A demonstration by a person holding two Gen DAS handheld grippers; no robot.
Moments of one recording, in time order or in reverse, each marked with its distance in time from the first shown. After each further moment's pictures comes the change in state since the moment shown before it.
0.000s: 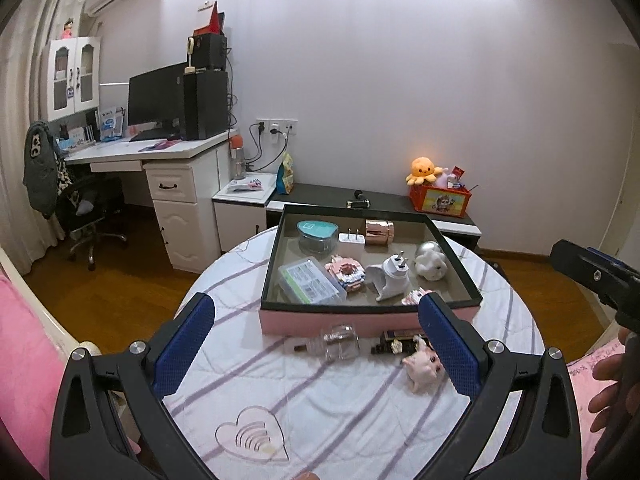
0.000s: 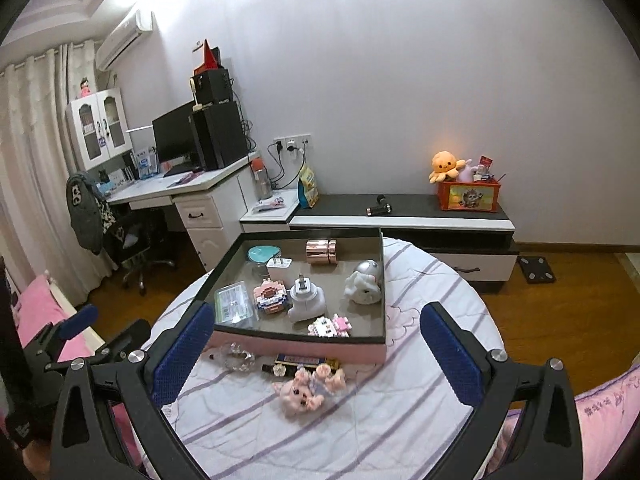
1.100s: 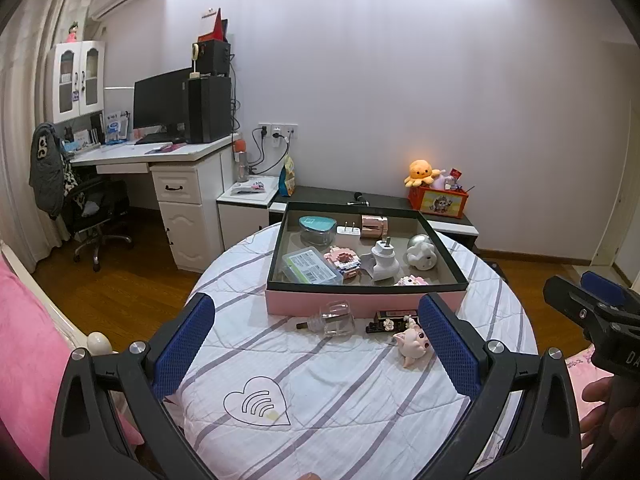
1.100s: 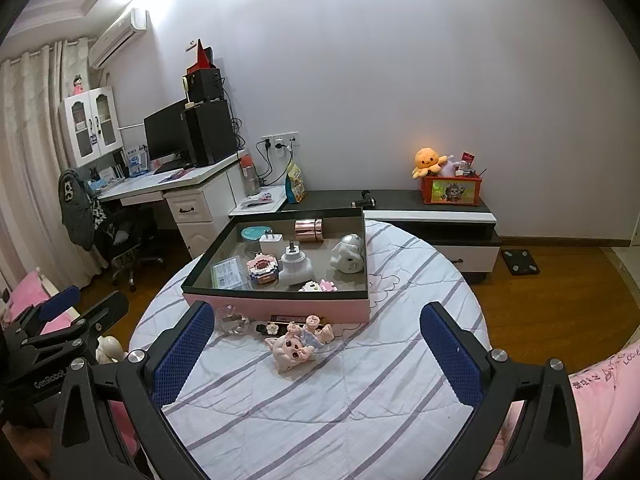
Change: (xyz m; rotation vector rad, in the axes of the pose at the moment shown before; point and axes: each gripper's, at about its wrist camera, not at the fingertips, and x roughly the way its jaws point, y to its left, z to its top) left arm -0.034 -0.004 -0.016 0.003 -0.010 0.005; right arm -0.039 -0.002 -0.038 -0.001 0.001 -0.050
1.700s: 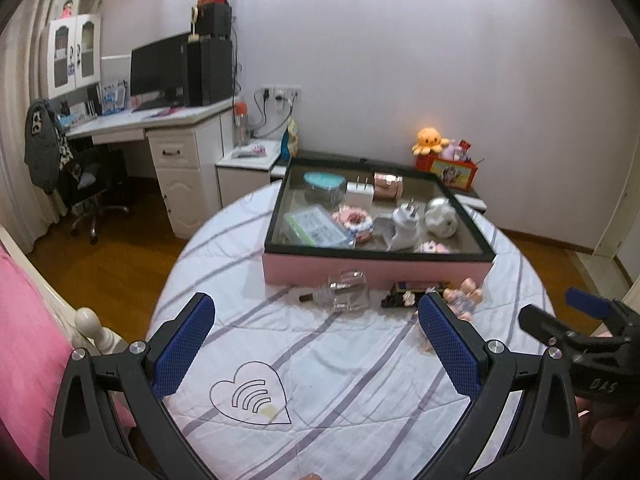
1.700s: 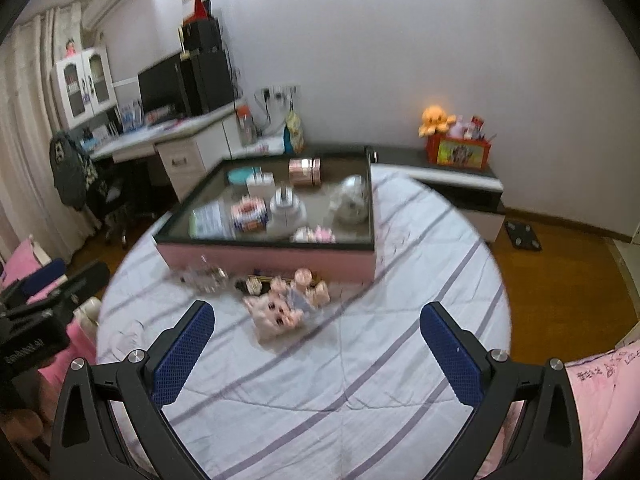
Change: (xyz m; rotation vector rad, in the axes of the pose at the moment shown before) left arm 0.058 0.008 -0.021 -0.019 0.137 0.008; right arm 0.072 -0.003 -0.027 -0.034 0.195 -0.005
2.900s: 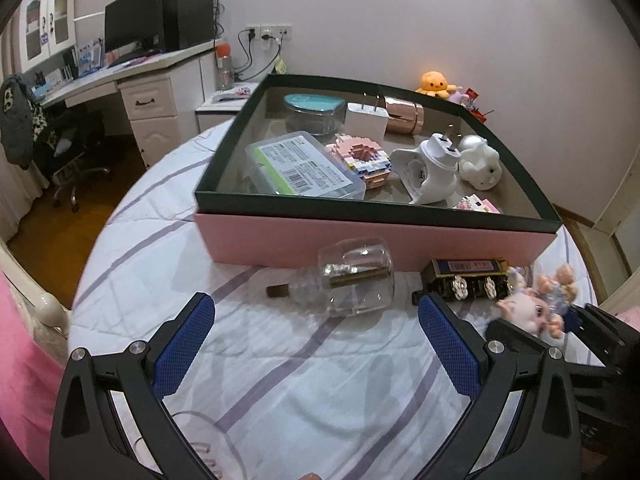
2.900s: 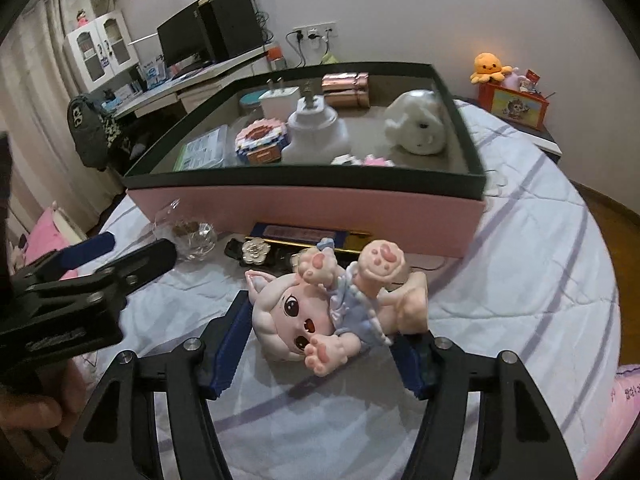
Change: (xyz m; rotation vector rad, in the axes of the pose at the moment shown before) left arm 0.126 -0.010 -0.006 0.001 0.195 -0.030; right arm 0.108 0.005 -0.014 -0.028 0.167 0.152
